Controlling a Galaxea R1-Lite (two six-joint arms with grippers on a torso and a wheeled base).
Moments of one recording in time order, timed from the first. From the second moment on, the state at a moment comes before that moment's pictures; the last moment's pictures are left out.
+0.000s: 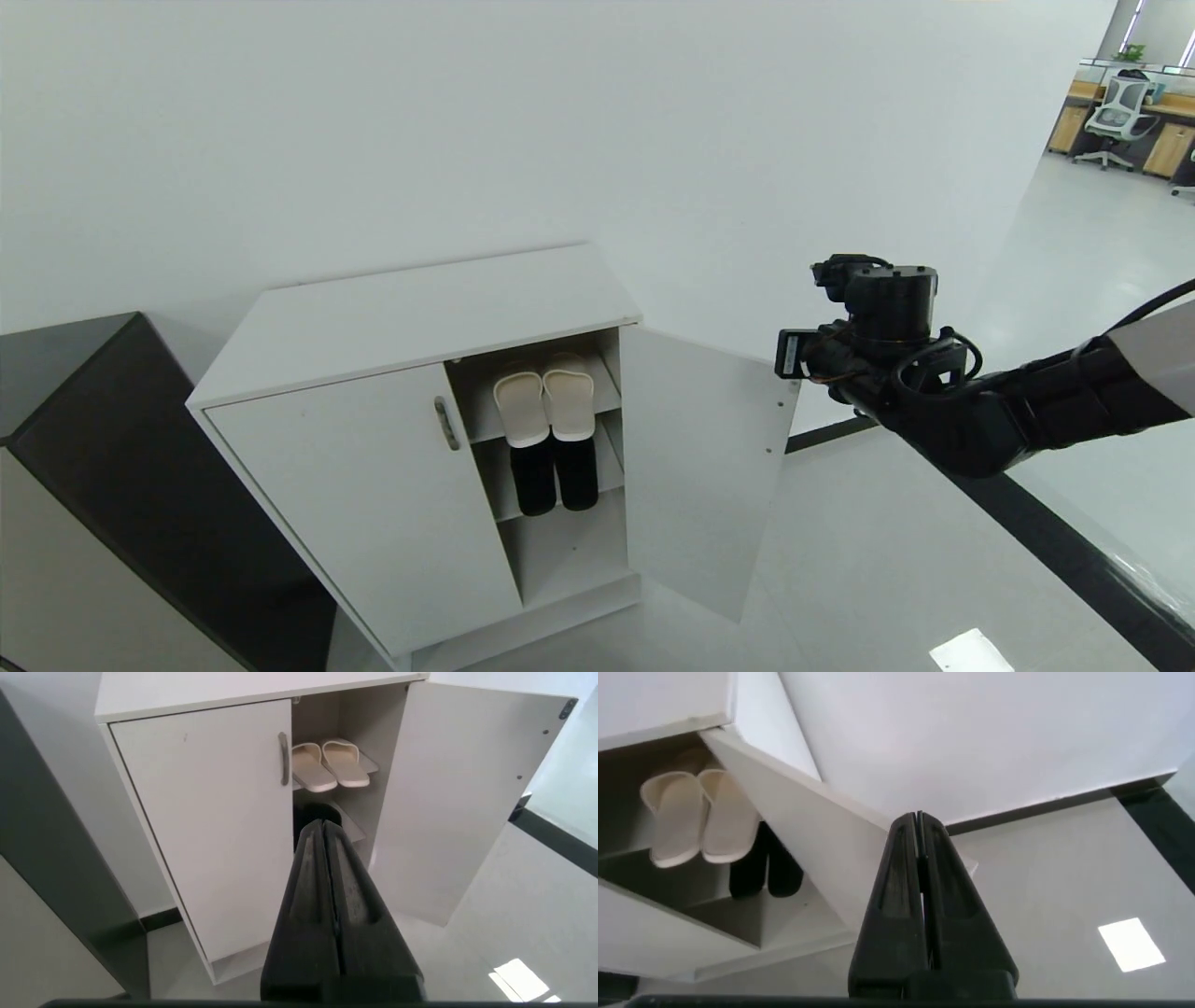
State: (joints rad) left arm 0.00 0.00 0.00 0.00 -0.03 0.00; right arm 0.45 2.04 -1.21 -0.65 -0.32 0.14
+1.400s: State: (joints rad) left arm 0.00 0.00 0.00 0.00 -0.03 0.00; right arm 0.42 2.20 -1.30 -0.66 -0.32 0.15
